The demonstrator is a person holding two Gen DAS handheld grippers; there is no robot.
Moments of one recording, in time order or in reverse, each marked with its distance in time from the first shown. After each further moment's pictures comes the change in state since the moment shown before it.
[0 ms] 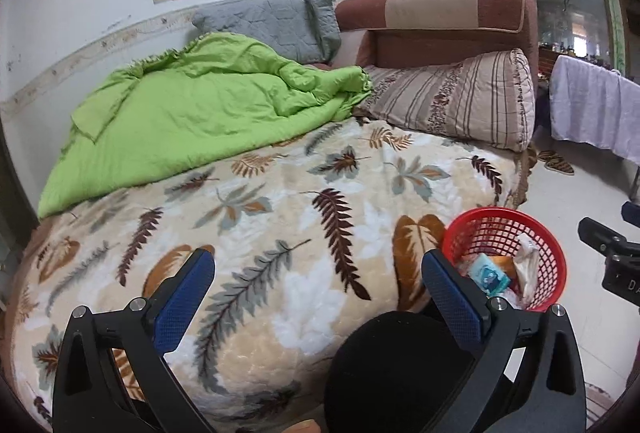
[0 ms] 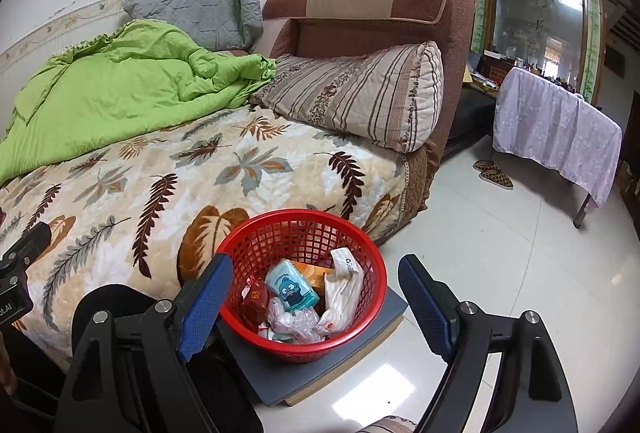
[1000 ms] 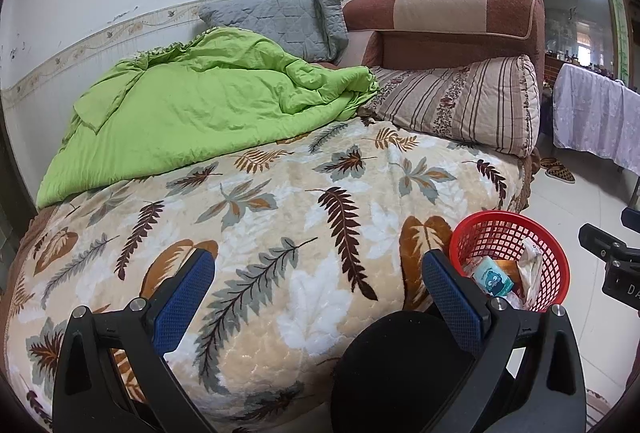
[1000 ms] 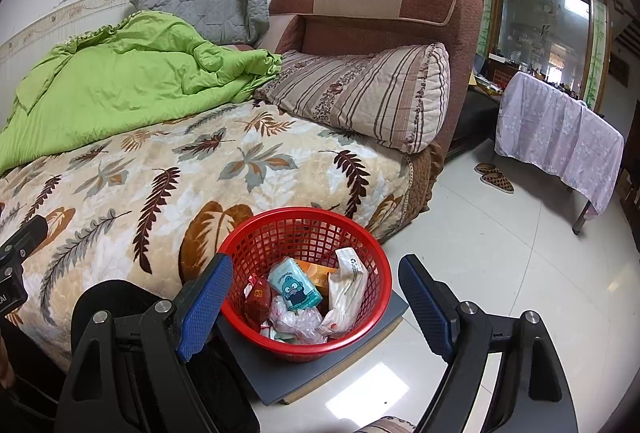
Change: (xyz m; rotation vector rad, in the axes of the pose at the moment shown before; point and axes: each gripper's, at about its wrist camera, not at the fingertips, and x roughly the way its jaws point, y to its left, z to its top) left arm 0.005 0.012 -0.004 -0.023 -0.003 0.000; right arm 0.004 0.008 0.001 -0.023 0.010 -0.002
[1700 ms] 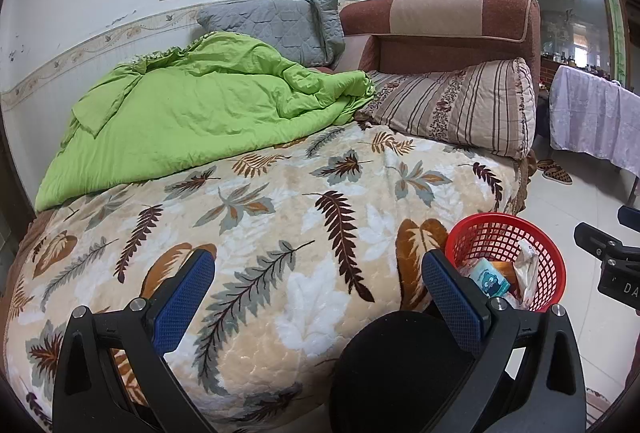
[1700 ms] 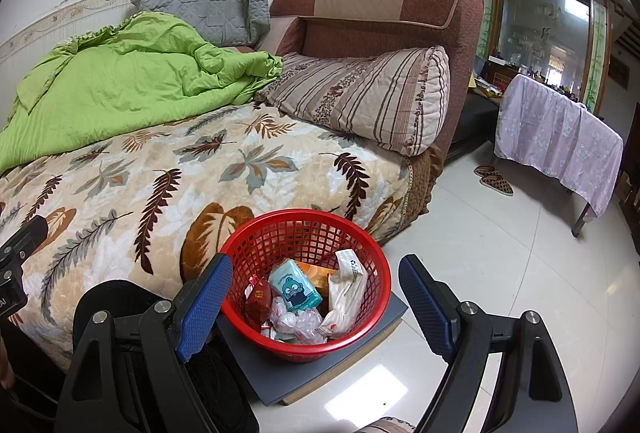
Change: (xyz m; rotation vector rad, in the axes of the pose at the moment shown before) left arm -0.001 -0.002 0.000 -0.001 -0.007 0.001; right arm 0.001 0.001 0.000 -0.003 -0.004 -0.001
